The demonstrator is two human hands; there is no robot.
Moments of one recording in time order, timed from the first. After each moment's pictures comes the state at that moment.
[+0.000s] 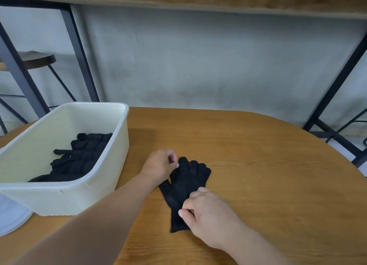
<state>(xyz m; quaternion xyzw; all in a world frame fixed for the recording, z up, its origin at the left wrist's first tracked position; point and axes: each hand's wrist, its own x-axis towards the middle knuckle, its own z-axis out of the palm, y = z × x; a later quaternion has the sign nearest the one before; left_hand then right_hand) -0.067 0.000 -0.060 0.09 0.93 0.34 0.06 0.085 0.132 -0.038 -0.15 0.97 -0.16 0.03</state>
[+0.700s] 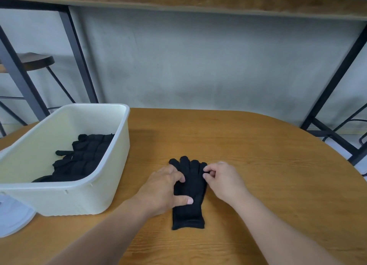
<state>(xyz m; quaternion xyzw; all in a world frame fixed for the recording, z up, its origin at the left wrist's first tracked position) -0.002 -0.020 -0.055 0.26 0.94 0.20 0.12 0.022 0.179 -0.060 0.11 0.95 -0.30 -0.02</state>
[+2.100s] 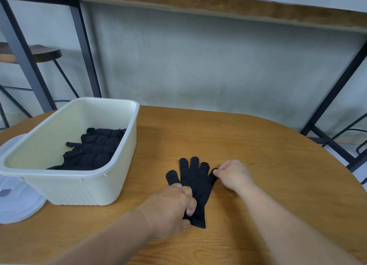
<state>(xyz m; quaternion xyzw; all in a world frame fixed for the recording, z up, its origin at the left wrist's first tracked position) 0.046 -0.033 -0.040 0.42 0.89 0.13 0.10 0.001 0.191 -0.053 0.27 0.92 -0.29 0.04</state>
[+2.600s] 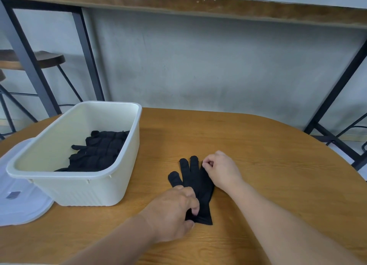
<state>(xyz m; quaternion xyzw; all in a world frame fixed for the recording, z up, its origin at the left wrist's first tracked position) 0.052 -0.038 -0.048 0.41 0.89 0.17 0.08 -0.007 0.165 -0.062 0.06 0.97 -0.21 -0.06</state>
